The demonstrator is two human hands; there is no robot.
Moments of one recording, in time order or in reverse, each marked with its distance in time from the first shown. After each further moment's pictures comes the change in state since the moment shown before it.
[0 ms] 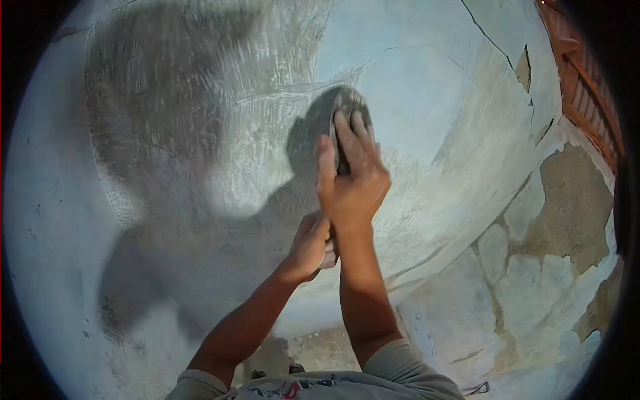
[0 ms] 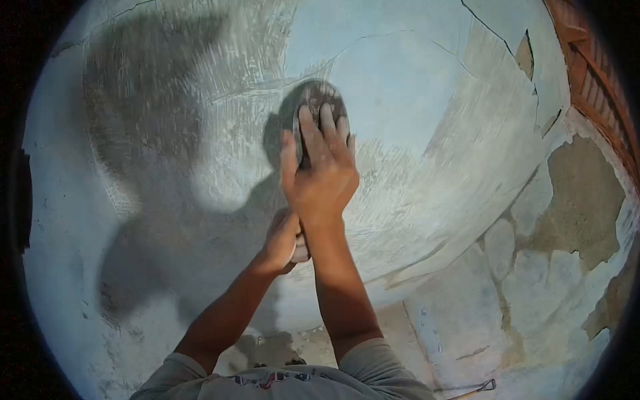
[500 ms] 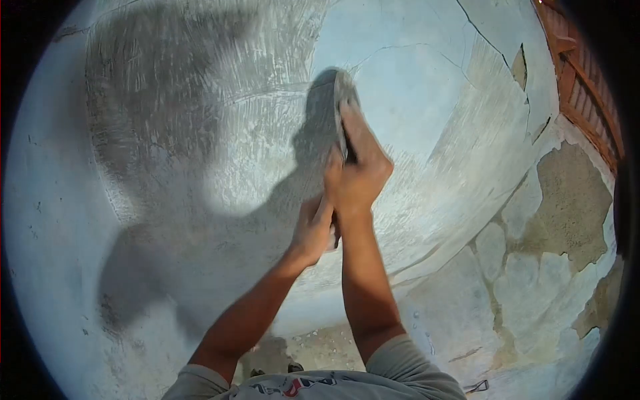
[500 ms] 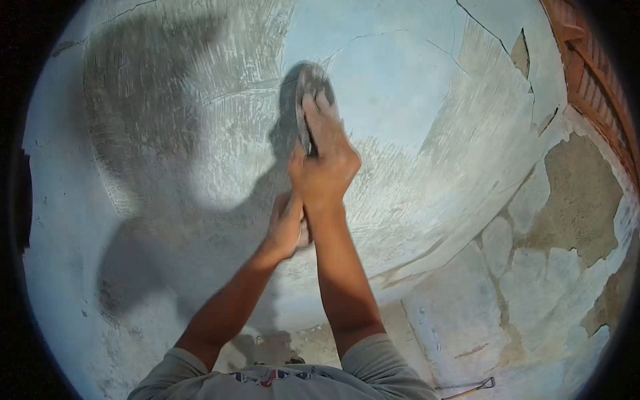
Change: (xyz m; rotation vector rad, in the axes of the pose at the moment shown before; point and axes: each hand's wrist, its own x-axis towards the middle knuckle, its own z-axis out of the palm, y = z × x) left_hand 0.020 0.011 0.018 0.272 0.053 0.288; right_hand 0.015 0.015 -0.004 0.185 0.015 -0.079
